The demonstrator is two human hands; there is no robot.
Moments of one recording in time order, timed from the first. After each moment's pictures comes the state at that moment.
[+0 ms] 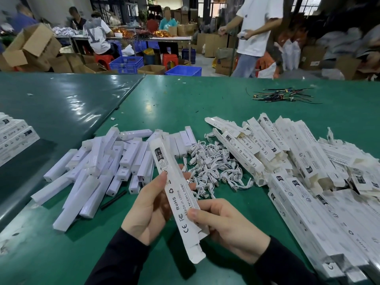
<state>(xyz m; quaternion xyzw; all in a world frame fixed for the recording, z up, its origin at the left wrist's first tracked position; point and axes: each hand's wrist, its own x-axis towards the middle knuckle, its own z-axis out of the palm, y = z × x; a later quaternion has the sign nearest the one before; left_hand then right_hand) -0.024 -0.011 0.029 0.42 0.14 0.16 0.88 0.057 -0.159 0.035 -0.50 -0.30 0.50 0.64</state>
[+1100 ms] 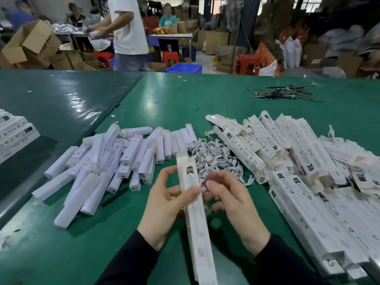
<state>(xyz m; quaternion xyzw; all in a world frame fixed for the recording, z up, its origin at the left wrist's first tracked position) -0.019 -0.032 0.023 0.57 0.15 0.22 0.78 0.074 -0.156 0.024 -0.63 -0.26 0.25 0.69</state>
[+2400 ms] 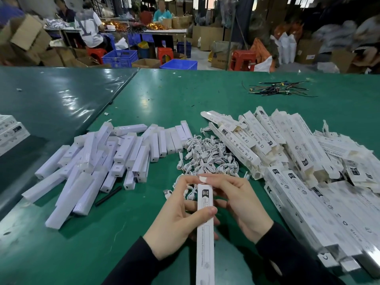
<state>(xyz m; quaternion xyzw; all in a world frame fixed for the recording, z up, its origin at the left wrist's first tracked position) -0.025 -0.050 0.021 0.63 0.07 0.09 0.77 0.085 -0.163 0.034 -0.62 -0.20 0.32 0.69</state>
